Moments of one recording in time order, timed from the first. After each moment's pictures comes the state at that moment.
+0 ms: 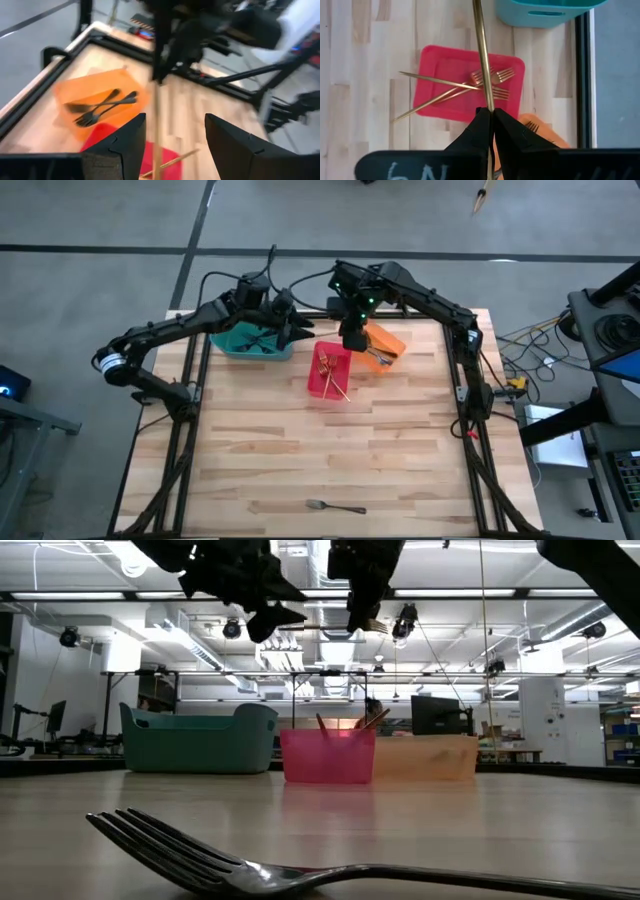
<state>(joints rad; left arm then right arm) 0.59 1.43 1.15 -0.15 0.63 -0.12 -0.43 2.05 2.35 -1.46 -0.21 -0.40</state>
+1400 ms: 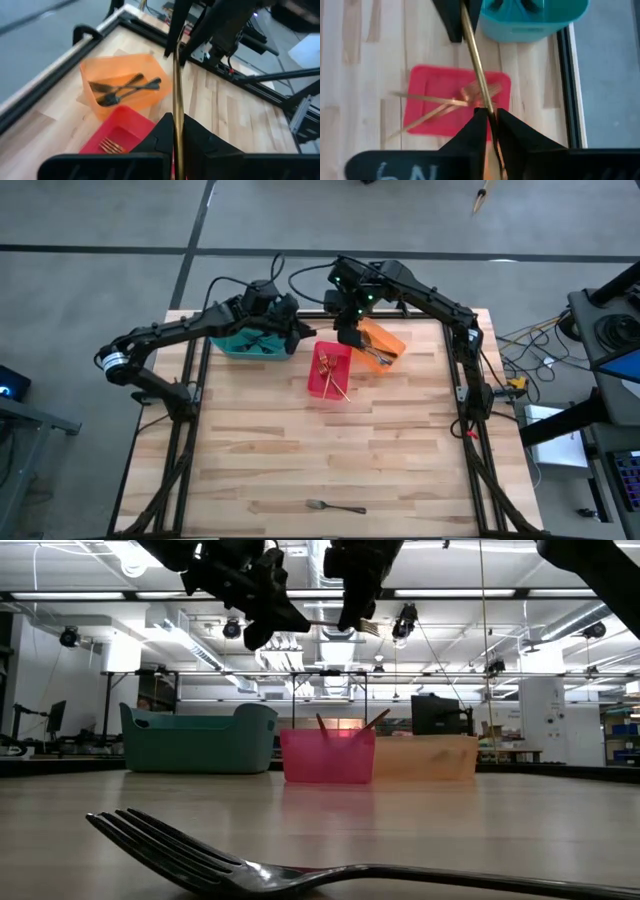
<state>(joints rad) 0.53 1.45 1.15 -0.20 0.42 -0.19 -0.44 2.05 2.35 -1.38 -0.20 -0.36</state>
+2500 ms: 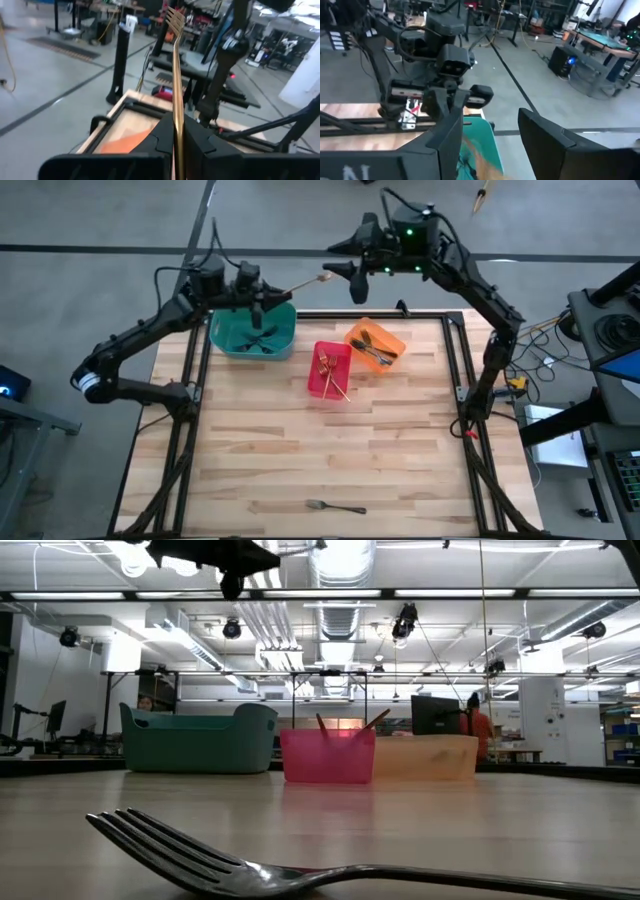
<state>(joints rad) 0.71 1.22 1.15 -0.05 0.57 -0.17 -0.48 1.79 2.36 -0.74 -0.27 -0.22</state>
